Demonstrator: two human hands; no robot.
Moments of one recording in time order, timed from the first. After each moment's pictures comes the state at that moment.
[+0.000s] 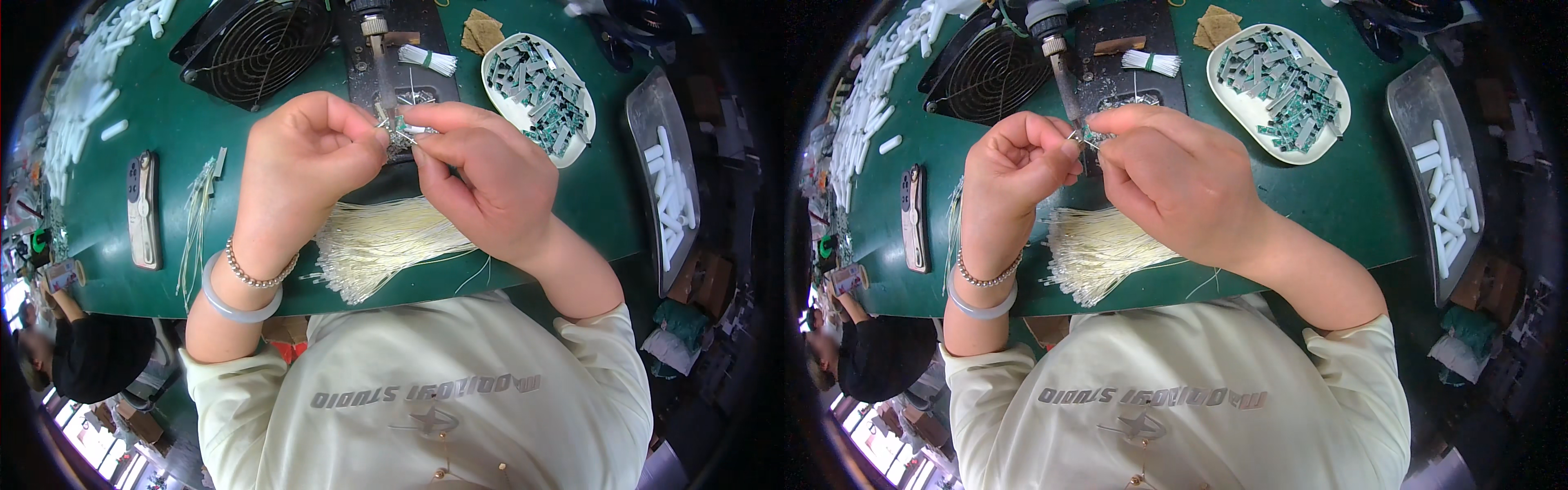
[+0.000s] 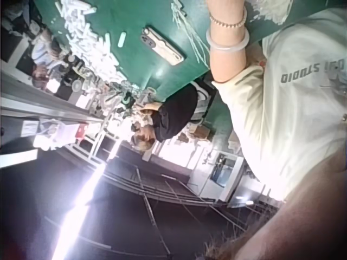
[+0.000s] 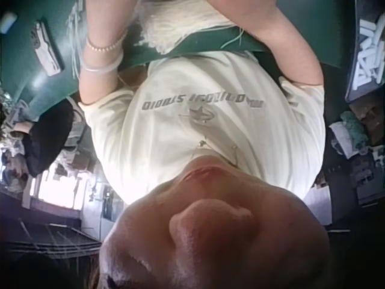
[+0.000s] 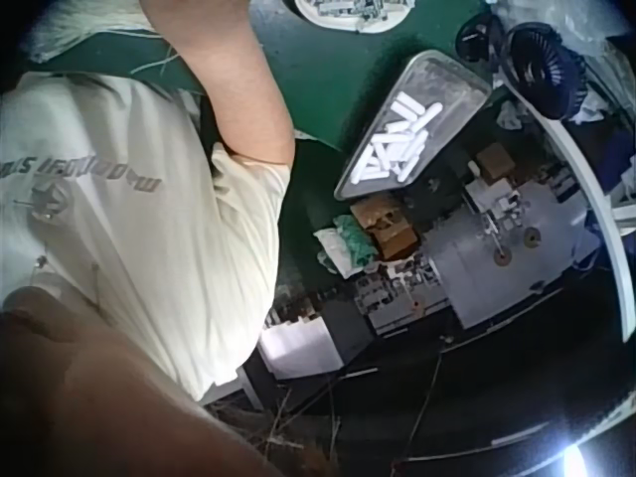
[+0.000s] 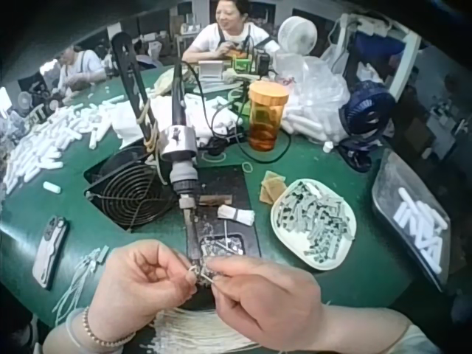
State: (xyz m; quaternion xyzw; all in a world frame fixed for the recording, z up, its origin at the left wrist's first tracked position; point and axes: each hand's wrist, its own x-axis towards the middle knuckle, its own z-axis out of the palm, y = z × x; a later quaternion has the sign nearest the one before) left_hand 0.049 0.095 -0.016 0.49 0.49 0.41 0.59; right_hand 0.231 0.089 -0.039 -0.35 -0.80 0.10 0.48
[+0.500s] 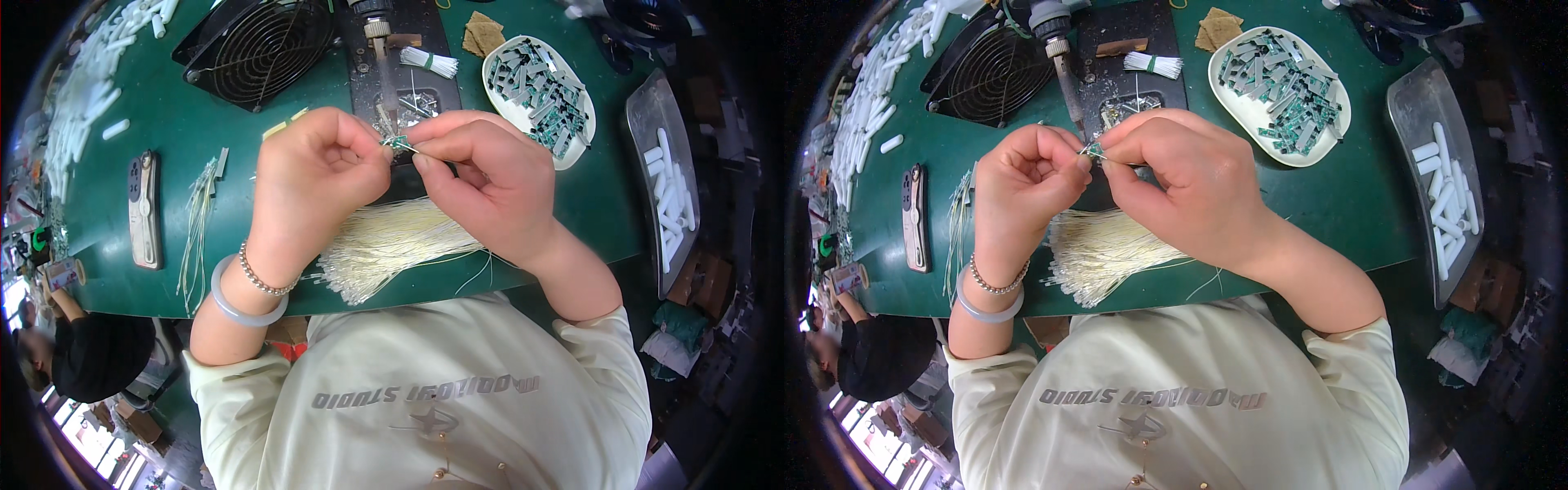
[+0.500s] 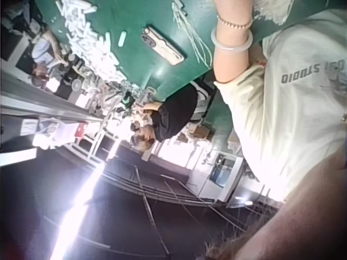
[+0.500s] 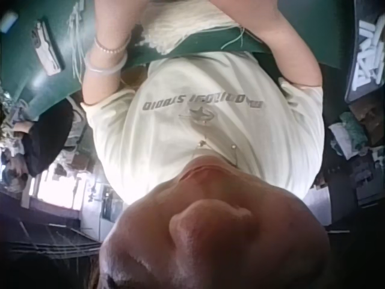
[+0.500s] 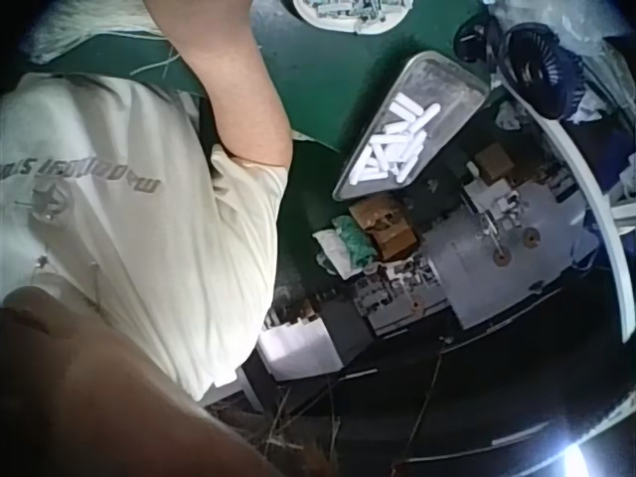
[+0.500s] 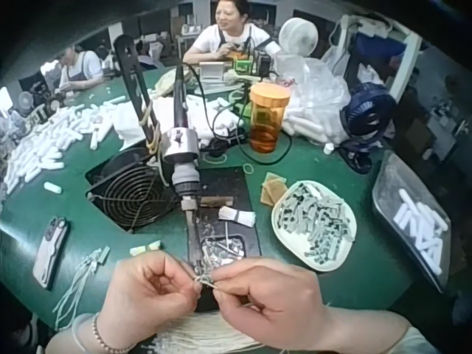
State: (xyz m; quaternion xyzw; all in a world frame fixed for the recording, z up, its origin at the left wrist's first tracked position) left_hand 0.050 0.087 -0.029 0.55 0.50 0.41 0.53; right_hand 0.235 0.083 -0.035 -0.39 -0.75 0.28 0.45
